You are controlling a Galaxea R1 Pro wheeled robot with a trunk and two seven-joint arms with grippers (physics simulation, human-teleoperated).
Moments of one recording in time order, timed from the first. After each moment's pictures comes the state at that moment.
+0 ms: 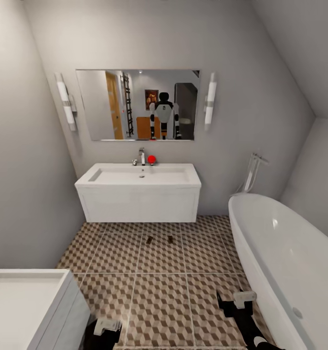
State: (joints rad) left arm -0.51 -0.02 -0.28 0.08 0.15 -0.53 0.00; right arm -0.56 -0.07 0.13 -0.01 -0.04 -0.69 -0.02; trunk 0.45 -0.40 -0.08
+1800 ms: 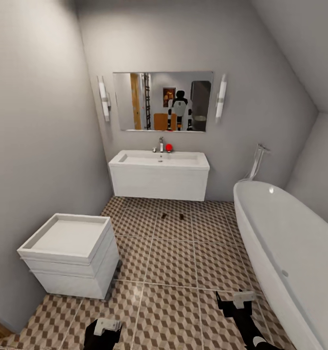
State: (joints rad) left arm -0.51 -0.02 -0.28 0.08 0.15 -0.53 0.00; right arm -0.56 -0.06 0.13 -0.01 -0.04 -0.69 -0.02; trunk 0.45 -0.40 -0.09
